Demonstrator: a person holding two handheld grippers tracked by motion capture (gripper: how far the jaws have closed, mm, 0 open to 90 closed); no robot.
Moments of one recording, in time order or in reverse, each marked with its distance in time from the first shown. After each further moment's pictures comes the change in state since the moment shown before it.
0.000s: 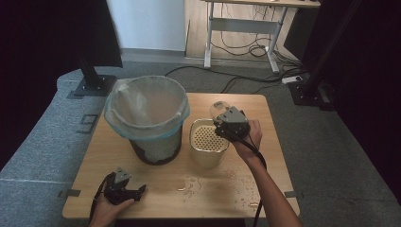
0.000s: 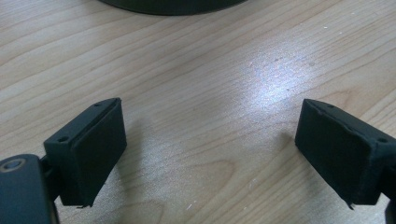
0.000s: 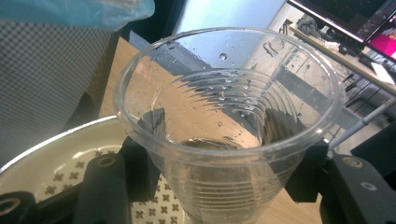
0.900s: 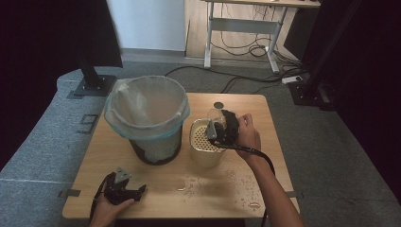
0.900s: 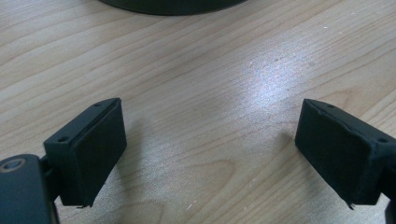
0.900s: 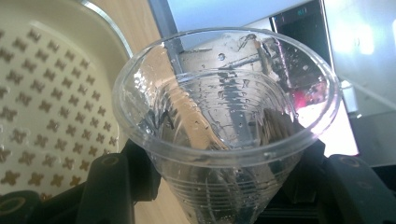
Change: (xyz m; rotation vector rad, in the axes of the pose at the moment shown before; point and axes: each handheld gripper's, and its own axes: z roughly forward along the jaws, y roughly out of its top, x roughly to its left) left arm 0.000 0.000 0.000 0.000 -0.001 -0.001; right arm 0.033 -0.011 0.022 0.166 -0.189 -0.671
